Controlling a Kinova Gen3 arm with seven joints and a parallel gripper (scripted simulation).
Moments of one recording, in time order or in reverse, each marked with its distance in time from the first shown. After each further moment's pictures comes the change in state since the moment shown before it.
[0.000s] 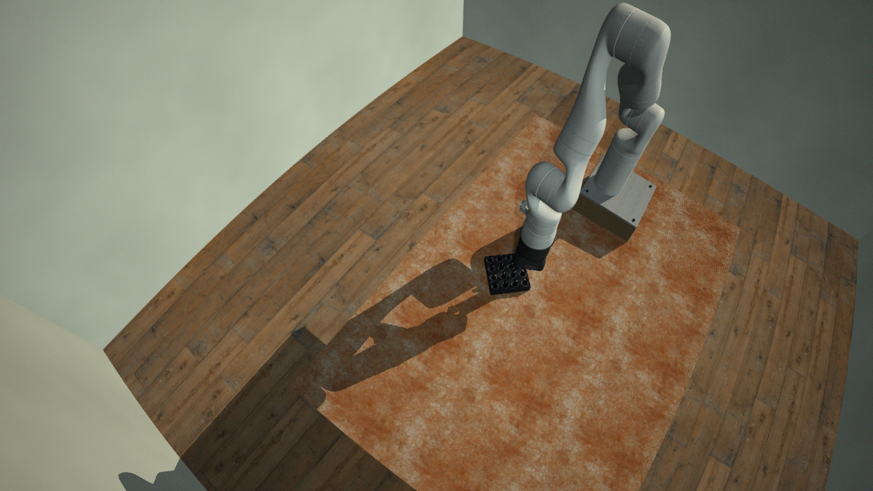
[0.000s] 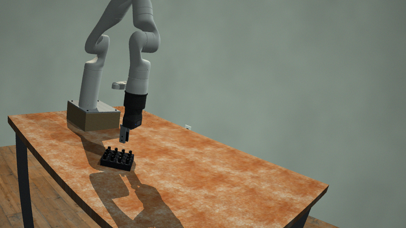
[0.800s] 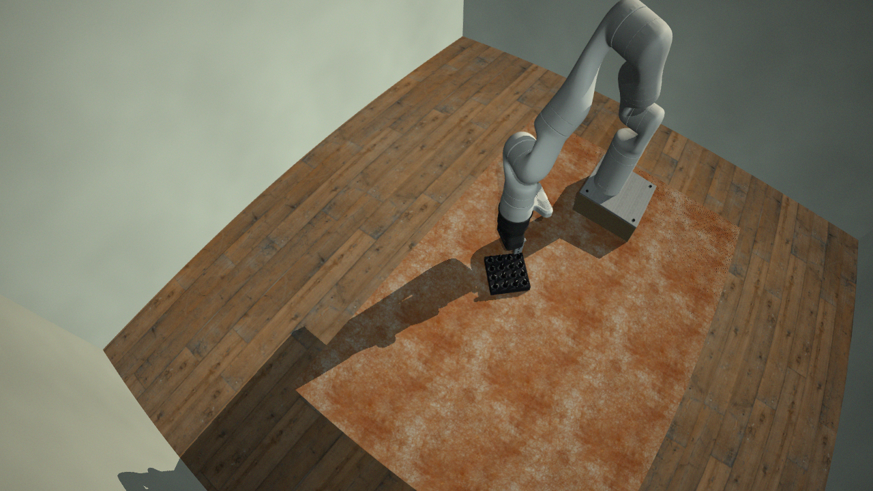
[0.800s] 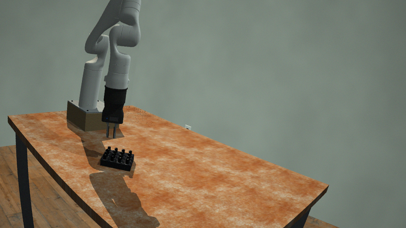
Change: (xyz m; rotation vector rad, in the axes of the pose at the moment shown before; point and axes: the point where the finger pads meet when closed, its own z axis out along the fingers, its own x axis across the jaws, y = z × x) arm -0.034 -0.038 -0.015 0.005 0.004 1.069
